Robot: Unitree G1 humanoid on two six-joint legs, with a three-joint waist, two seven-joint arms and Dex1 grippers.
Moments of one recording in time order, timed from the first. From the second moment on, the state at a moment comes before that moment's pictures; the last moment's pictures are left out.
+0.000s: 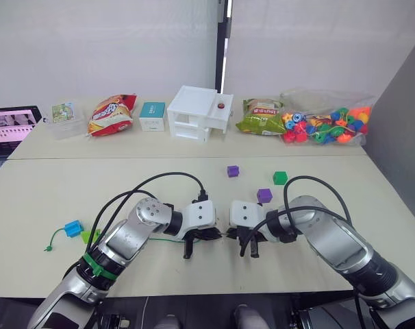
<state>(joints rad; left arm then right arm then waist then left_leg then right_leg) -0.55 0.55 -0.46 -0.12 -0.10 0.44 -1.09 -0.58 -0.72 0.50 -0.43 0.05 0.80 1.07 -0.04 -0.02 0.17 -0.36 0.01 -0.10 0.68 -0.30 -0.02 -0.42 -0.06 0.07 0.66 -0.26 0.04</state>
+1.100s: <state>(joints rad) -0.57 0.63 -0.43 -0.13 -0.11 0.48 -1.14 -0.10 -0.29 -0.29 -0.35 0.13 0.69 0.34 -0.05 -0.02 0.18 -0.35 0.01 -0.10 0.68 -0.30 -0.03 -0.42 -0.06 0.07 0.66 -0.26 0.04</state>
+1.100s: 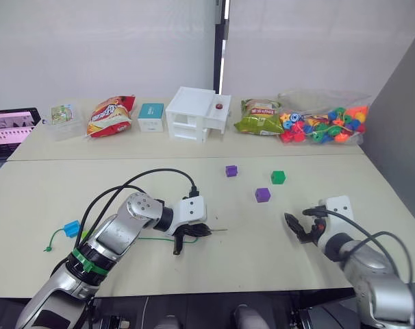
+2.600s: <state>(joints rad) -0.53 0.63 -0.41 -0.16 -0.11 0.53 -1.08 -0.33 -0.31 -0.15 -0.34 0.25 0.57 0.25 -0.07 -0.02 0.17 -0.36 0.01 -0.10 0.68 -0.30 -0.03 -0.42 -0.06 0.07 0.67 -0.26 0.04</state>
